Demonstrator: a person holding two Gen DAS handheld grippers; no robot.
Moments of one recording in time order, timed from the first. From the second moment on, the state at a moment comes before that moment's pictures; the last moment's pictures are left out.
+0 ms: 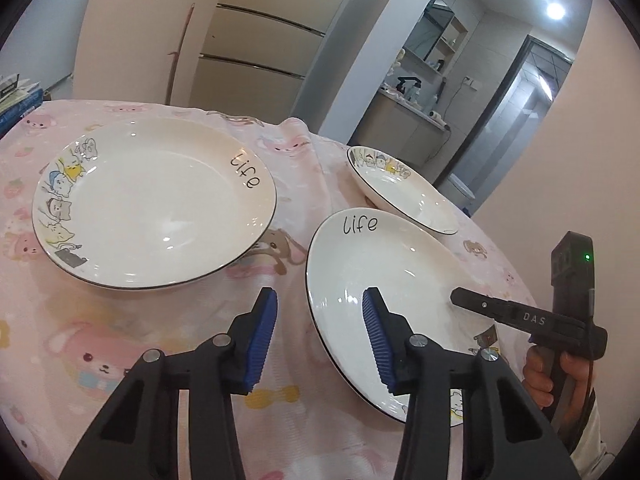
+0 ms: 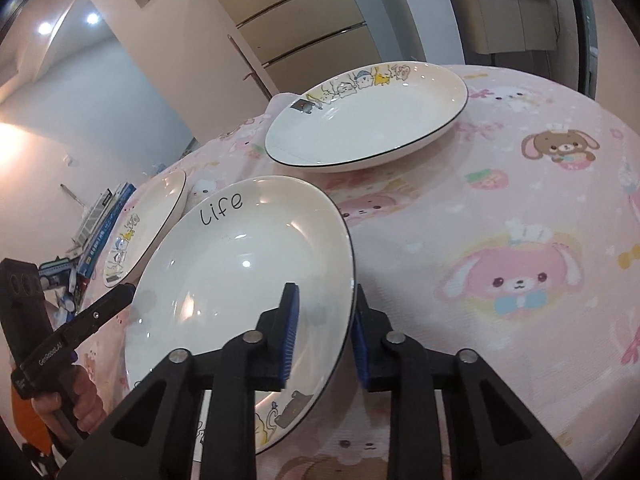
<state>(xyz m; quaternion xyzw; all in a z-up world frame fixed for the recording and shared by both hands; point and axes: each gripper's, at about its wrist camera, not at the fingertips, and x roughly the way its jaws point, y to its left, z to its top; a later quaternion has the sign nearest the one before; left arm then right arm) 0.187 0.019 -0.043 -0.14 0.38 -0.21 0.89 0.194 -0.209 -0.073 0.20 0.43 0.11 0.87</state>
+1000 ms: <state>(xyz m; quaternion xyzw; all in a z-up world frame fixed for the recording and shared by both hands) 0.182 0.013 -0.051 -0.14 0.41 -0.19 0.88 0.182 -0.199 -0.061 0.19 0.41 0.12 0.89</state>
